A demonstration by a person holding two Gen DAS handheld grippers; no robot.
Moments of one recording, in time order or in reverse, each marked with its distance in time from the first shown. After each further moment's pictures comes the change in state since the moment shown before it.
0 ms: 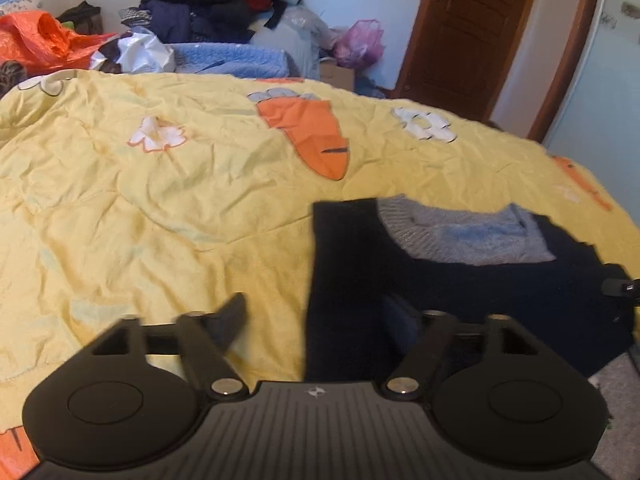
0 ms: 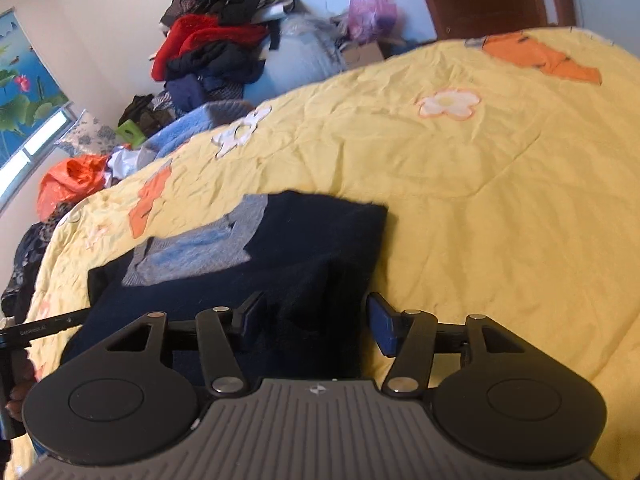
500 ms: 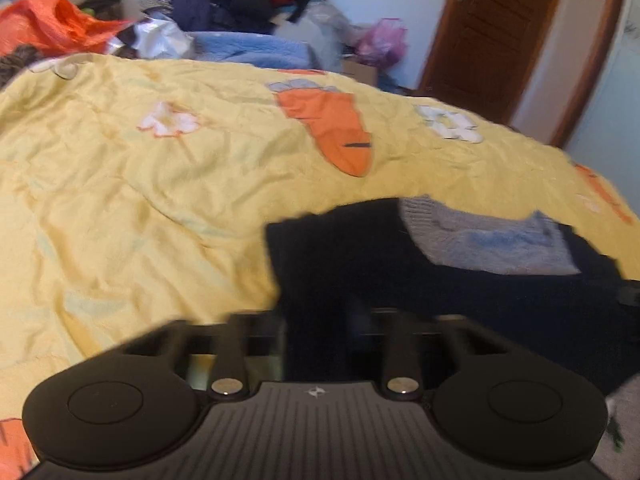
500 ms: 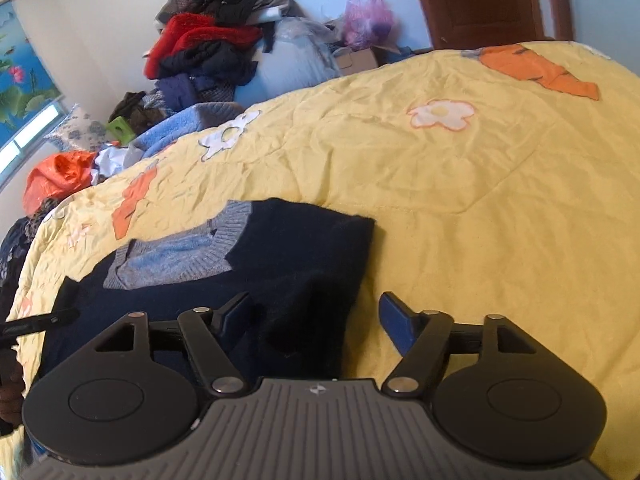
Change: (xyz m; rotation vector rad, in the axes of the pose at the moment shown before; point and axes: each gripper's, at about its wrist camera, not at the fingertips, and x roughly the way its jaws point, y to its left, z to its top) left arm 0.023 0.001 0.004 -0.056 0.027 0.106; right arm 0.010 0.000 0.005 -0.059 -0.038 -0.034
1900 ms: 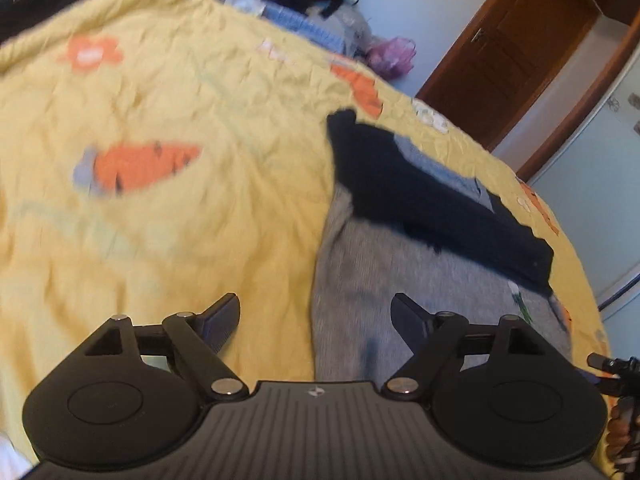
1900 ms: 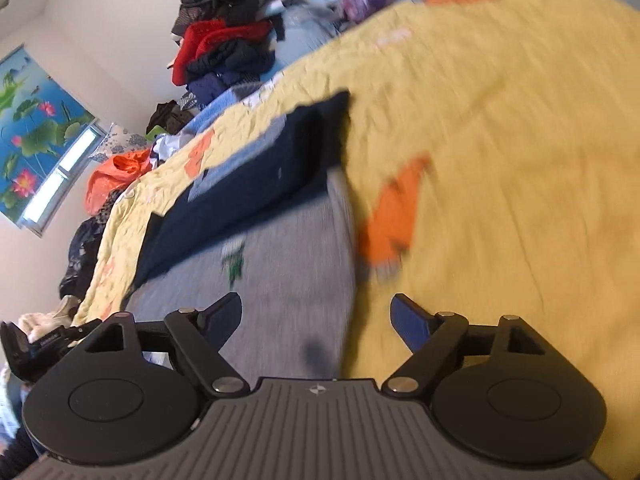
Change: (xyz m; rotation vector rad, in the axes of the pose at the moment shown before) left arm -0.155 0.080 -0.154 -0.259 0.037 -0.194; right arm -0.157 -0.029 -0.138 0.206 0.073 0.166
